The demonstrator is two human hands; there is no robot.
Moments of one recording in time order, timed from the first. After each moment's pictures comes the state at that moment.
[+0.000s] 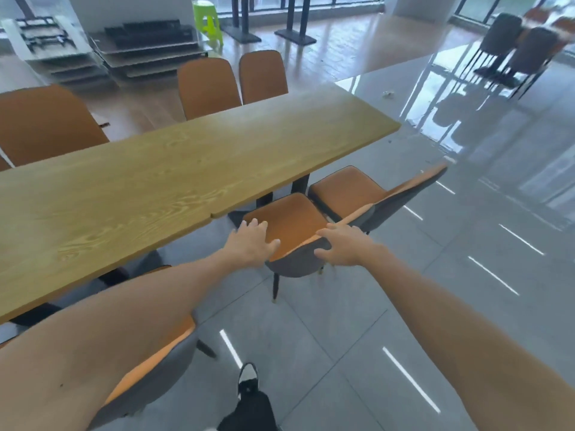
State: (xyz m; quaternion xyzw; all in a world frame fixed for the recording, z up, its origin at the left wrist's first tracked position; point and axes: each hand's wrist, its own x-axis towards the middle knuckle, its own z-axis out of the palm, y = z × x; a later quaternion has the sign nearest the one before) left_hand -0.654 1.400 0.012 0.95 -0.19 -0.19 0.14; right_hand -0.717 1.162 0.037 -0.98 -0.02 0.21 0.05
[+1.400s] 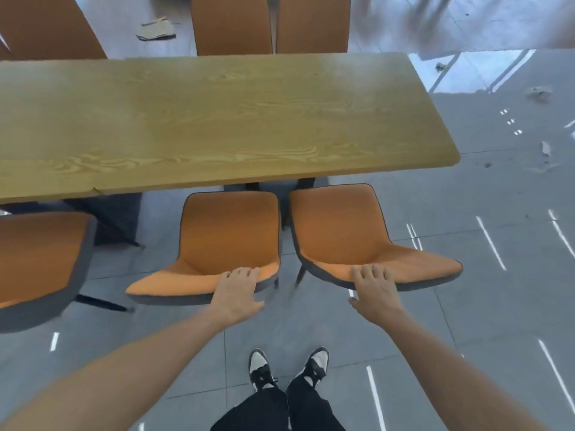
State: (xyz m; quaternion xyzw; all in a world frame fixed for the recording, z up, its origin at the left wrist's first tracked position) left_hand -0.542 0.932 -0.145 0.97 -0.01 -0.24 0.08; right_hand -0.475 0.611 -0.143 -0.94 -0.19 0.23 -0.16
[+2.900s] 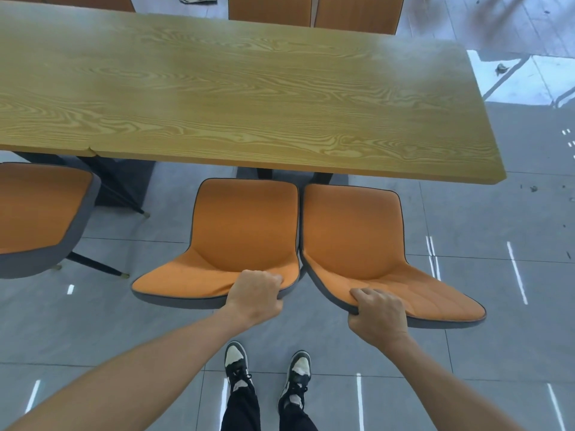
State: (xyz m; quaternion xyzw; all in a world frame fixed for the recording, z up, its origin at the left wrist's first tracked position) left_hand -0.507 0.844 -0.156 0.98 -0.03 -0.17 0.06; right_hand -0.446 0.582 -0.155 -0.96 -0.24 0.15 0.03
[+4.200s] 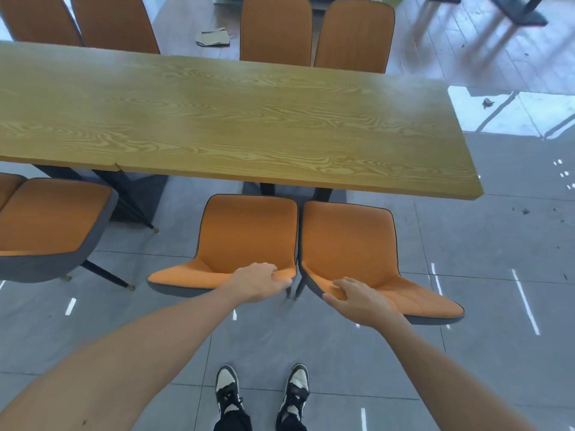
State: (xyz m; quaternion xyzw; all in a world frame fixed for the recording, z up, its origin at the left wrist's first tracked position) left_hand -0.495 0.848 -0.136 0.91 0.14 -0.33 0.21; right_hand -0.429 0.590 -0.133 -0.91 -0.21 0.35 0.07
